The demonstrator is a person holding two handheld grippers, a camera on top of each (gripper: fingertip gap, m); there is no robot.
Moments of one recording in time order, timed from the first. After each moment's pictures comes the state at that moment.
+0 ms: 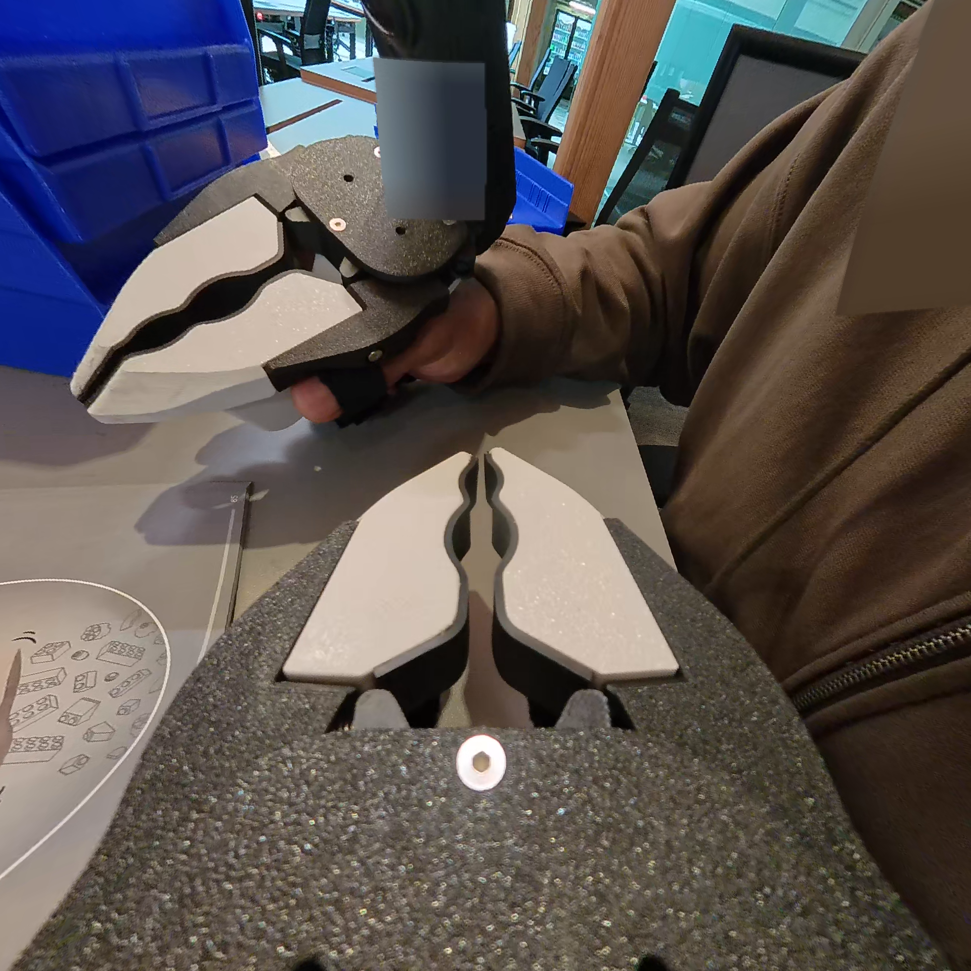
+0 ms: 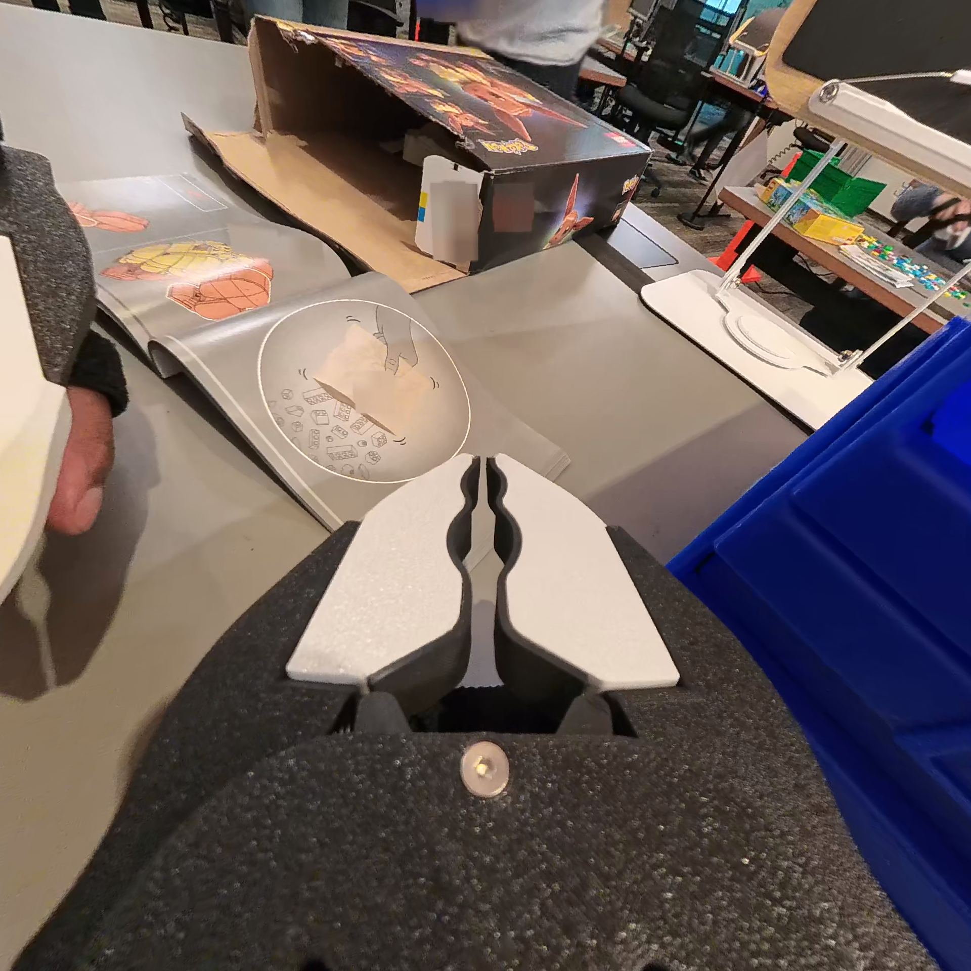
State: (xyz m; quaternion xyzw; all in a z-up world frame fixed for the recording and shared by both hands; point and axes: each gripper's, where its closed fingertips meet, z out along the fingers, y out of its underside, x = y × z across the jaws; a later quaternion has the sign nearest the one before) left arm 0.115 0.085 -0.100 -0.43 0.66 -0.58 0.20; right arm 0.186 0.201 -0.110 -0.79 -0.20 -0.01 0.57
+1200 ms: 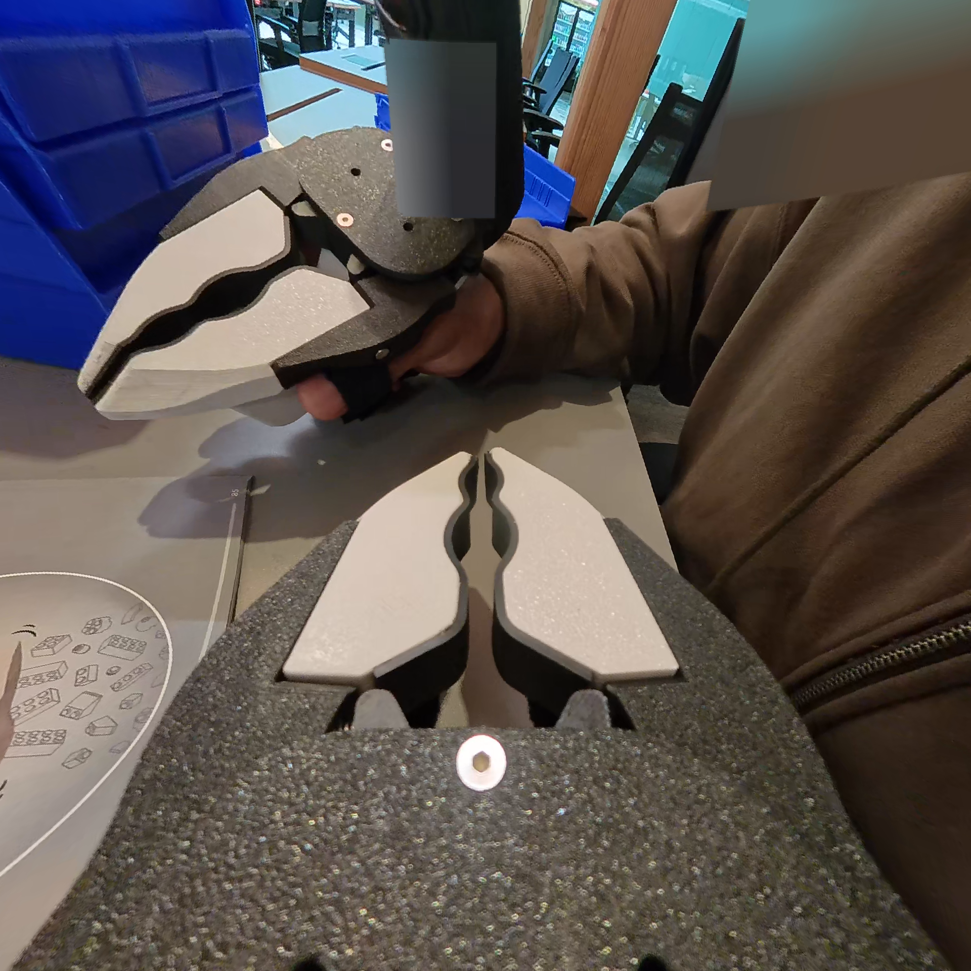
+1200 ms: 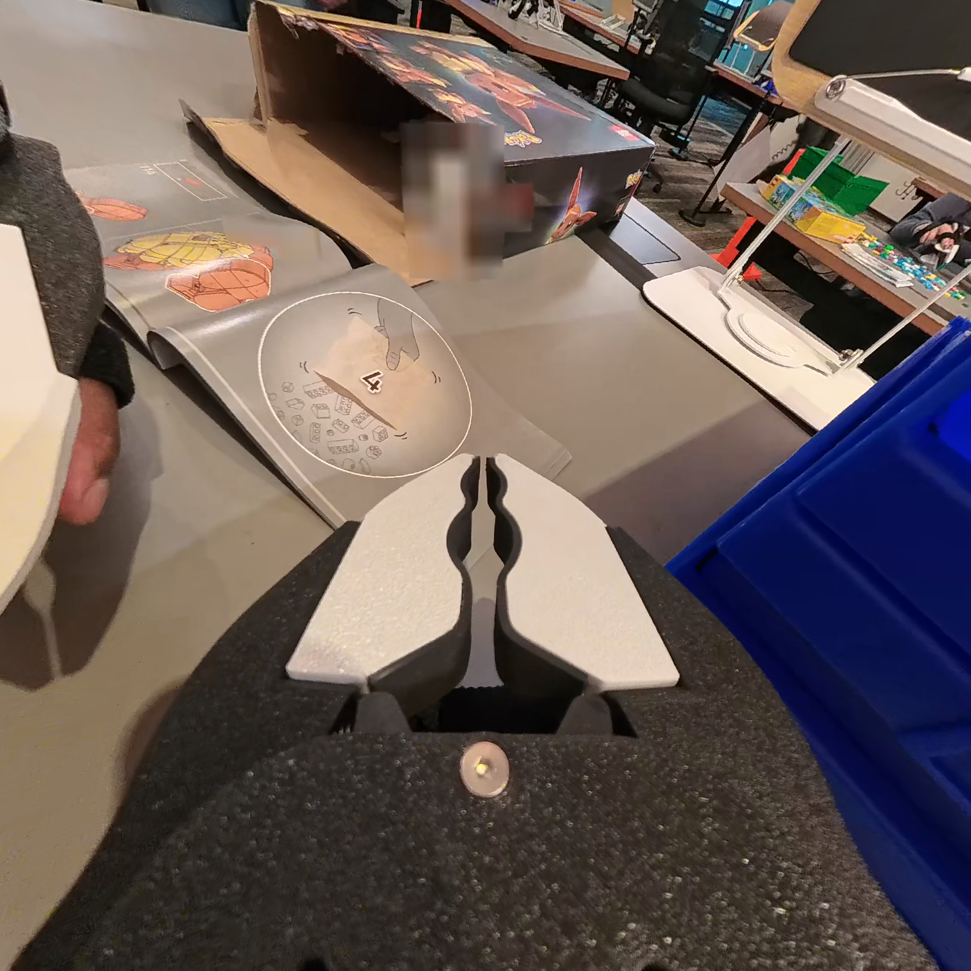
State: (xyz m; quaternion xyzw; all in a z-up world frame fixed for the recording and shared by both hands) left arm 0.115 0.086 -0.101 -0.44 0.66 -0.58 0.20; right arm 0.186 0.200 -0.112 -0.80 -0.21 -0.02 0.57
